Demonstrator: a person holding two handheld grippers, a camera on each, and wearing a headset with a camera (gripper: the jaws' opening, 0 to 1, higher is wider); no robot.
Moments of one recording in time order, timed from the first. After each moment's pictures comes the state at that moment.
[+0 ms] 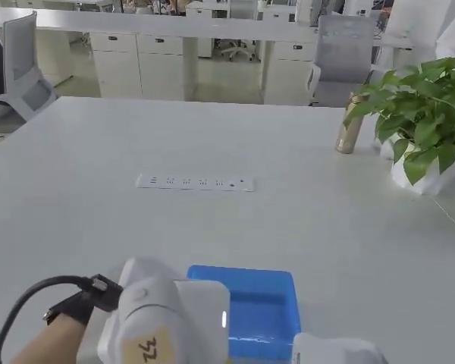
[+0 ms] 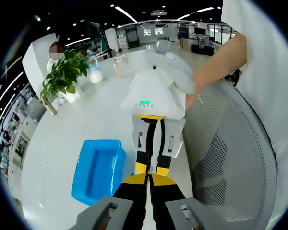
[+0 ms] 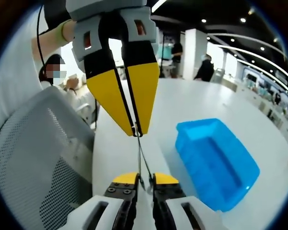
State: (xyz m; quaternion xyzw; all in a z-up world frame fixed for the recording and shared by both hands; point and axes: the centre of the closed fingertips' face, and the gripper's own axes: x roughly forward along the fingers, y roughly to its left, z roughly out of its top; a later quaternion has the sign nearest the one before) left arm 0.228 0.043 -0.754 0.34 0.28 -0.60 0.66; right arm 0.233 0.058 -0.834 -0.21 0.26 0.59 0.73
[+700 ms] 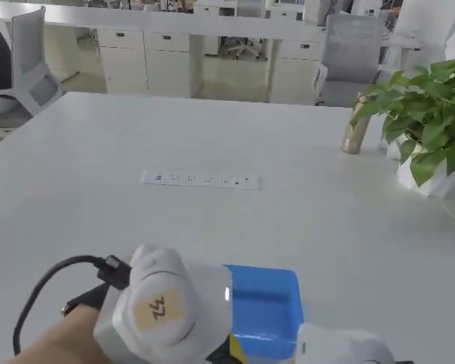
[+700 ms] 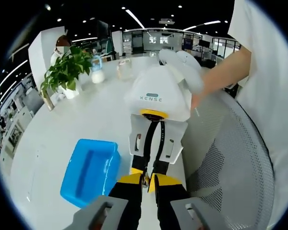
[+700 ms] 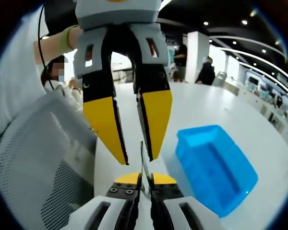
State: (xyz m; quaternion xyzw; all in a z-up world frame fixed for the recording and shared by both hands) left arm 0.225 0.035 -0.761 0.29 0.29 -0.62 0.67; right arm 0.233 0.061 -0.821 -0.21 0.25 0.60 0.73
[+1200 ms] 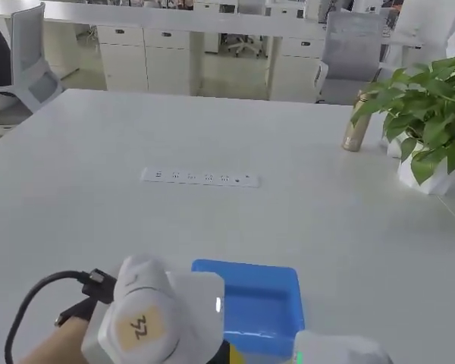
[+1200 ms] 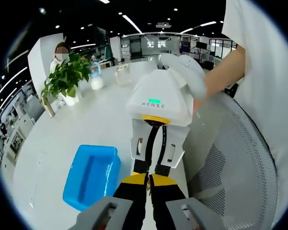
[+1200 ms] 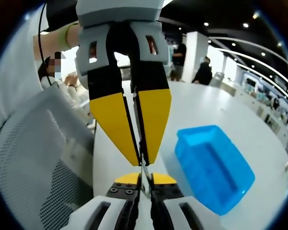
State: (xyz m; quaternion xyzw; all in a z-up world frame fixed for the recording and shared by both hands) left arm 0.224 0.031 -0.756 0.30 0.25 -0.63 0.67; right arm 0.231 0.062 -0.823 -0.22 0.25 0.58 0.74
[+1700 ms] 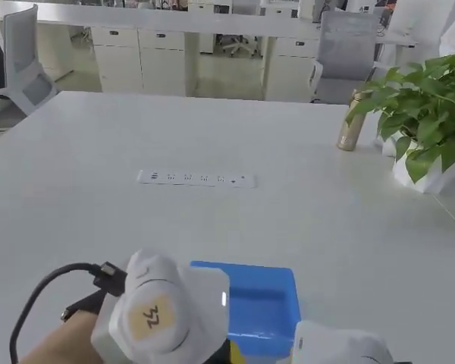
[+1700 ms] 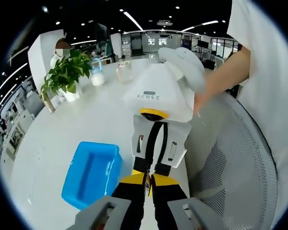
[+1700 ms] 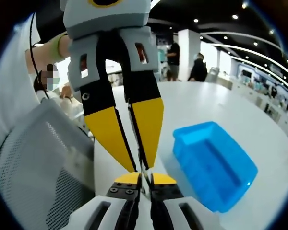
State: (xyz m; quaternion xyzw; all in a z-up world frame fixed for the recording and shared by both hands) left arm 0.232 0.032 -0.761 0.28 0.27 -0.61 0.69; right arm 0.239 0.061 -0.821 -0.18 0.27 0.58 0.75
